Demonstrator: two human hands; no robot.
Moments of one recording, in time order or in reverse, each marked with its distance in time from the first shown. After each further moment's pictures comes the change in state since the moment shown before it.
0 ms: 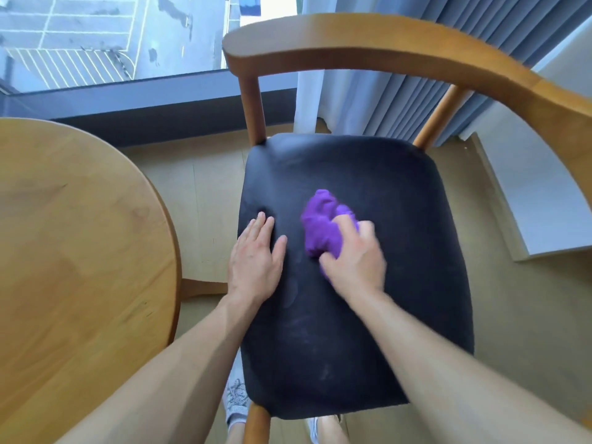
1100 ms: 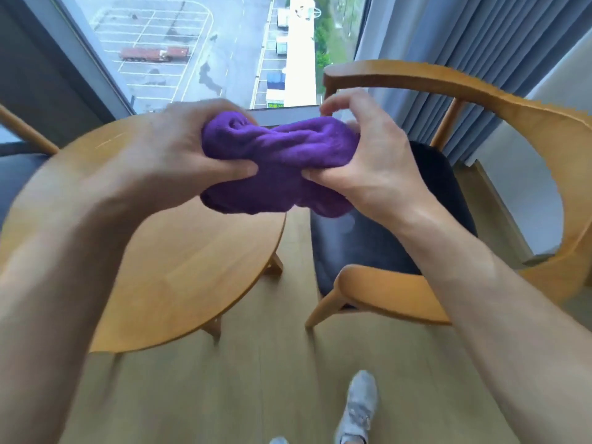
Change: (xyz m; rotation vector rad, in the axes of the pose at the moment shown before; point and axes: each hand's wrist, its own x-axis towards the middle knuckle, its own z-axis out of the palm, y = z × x) left_hand -0.255 -0.011 -0.344 -0.130 0.103 0.315; right_hand -0.253 -0.203 -0.151 0.453 0.085 -0.613
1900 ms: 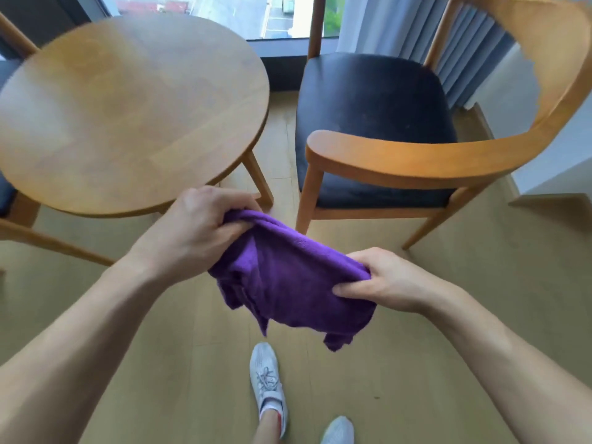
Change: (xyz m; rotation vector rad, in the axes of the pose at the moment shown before) left_hand -0.226 0.010 0.141 0.076 -0.163 -0.017; right_hand -0.289 0.093 -0.008 -0.037 -0.797 0.467
